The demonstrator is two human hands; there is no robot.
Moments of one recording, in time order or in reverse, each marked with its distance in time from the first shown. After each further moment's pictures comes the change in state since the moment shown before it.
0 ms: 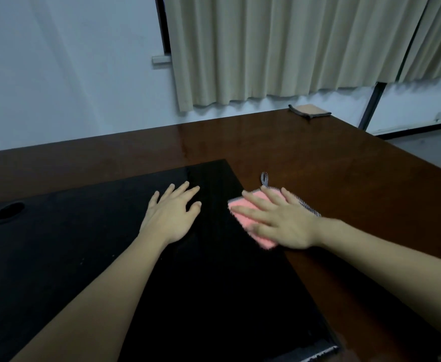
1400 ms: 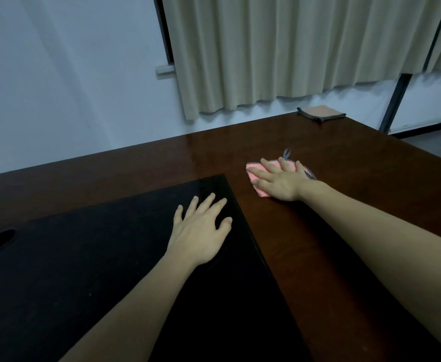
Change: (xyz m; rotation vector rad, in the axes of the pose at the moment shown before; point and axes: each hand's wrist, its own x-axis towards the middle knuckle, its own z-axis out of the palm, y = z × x) left_hand 0.029 0.069 0.020 0.013 -0.029 0.022; right_hand 0.120 0.110 -0.028 0.089 0.016 0.289
